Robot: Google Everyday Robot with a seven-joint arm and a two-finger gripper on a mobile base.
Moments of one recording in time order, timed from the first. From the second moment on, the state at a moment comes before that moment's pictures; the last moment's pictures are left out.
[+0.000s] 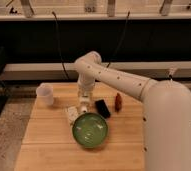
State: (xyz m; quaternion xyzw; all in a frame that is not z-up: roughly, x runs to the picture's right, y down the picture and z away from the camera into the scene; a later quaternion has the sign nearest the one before) arm -0.038 0.059 0.820 -0.19 -0.25 -0.61 0.73
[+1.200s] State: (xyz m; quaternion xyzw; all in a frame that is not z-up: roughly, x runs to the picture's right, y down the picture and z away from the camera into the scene) arm 0.039 0.157 0.706 -0.19 -0.25 -0.59 0.74
